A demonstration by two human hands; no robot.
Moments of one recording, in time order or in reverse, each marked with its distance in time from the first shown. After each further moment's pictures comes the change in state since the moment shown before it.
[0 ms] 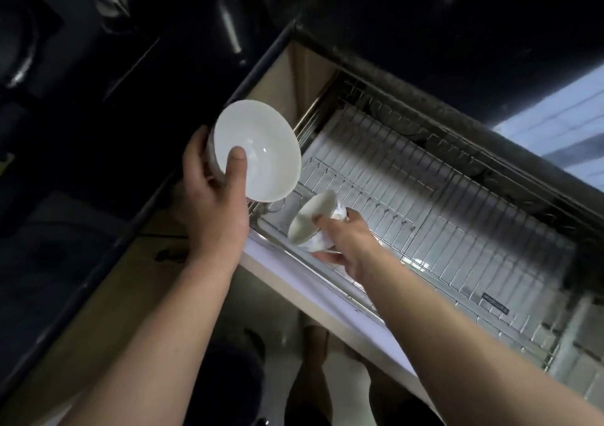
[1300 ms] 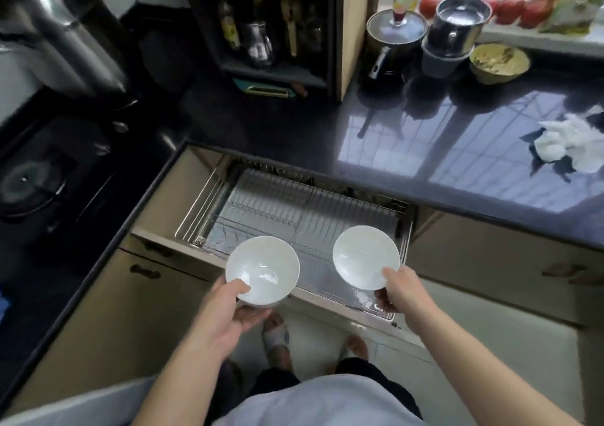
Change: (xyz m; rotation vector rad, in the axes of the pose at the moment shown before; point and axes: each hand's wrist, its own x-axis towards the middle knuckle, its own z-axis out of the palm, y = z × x) left_hand -0.375 0.139 -0.006 -0.236 -0.381 -0.721; right_hand -0.306 0.134 -0.350 0.059 0.274 -0.171
